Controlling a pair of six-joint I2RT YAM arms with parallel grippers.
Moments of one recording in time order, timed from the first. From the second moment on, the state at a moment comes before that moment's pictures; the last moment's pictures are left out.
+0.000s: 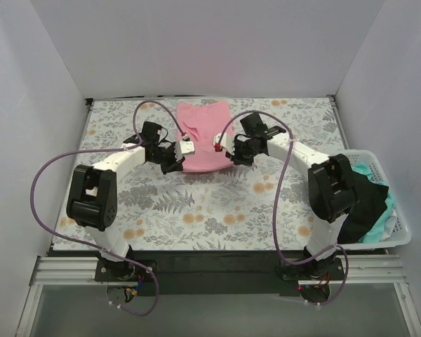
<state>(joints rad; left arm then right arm) -0.26 1.75 1.13 -0.47 0.67 0.98 0.52 1.86 1.38 -0.59 -0.43 -0.94</state>
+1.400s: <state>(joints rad) -0.11 2.29 1.77 -0.88 0.86 0.79 0.44 2.37 2.03 -1.12 -0.62 -1.07</state>
